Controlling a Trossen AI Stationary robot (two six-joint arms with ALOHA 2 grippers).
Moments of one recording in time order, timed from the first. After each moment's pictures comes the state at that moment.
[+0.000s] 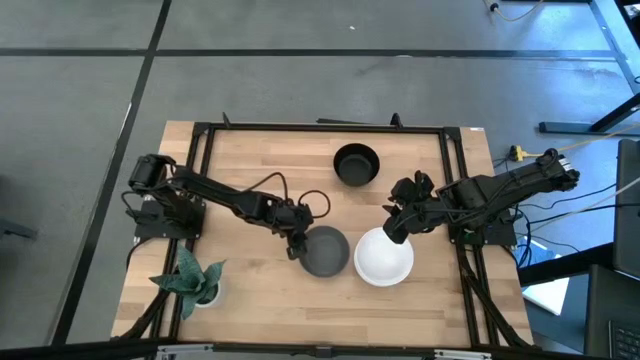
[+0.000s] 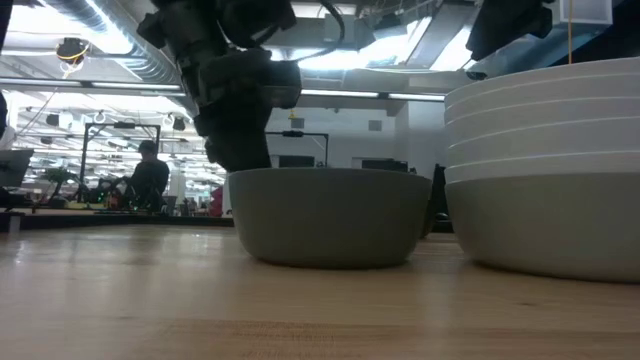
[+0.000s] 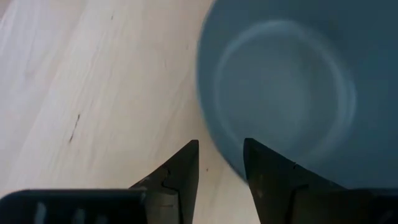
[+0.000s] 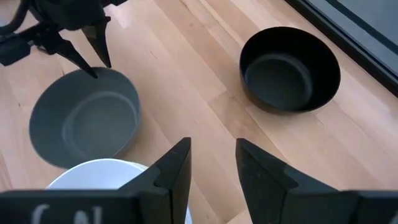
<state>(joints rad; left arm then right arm) -0.13 1.67 0.99 -0.35 -0.07 -0.49 0.35 1.23 1.19 -1.02 0.55 0.83</state>
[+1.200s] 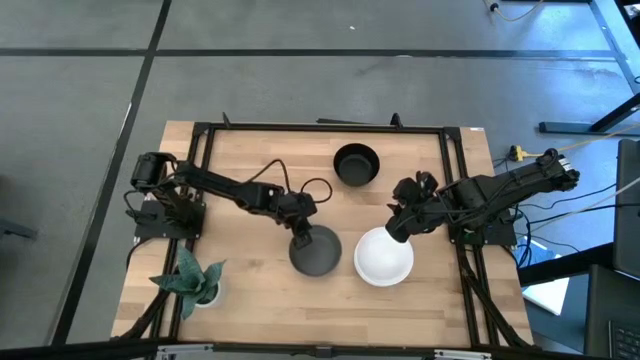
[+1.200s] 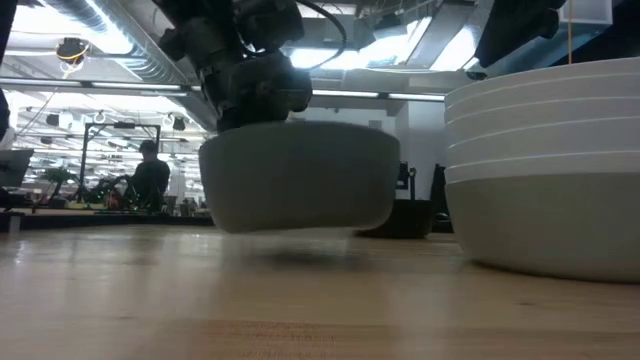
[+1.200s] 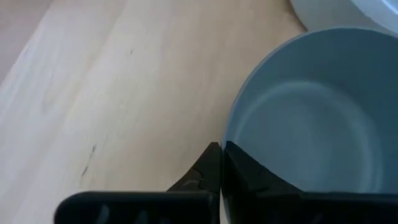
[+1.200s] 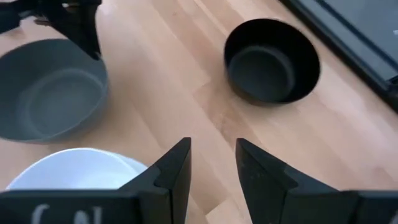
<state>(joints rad) -0.04 1.68 0.99 -0.29 0.01 -0.46 0.35 1.23 1.19 -1.09 0.56 0.84</state>
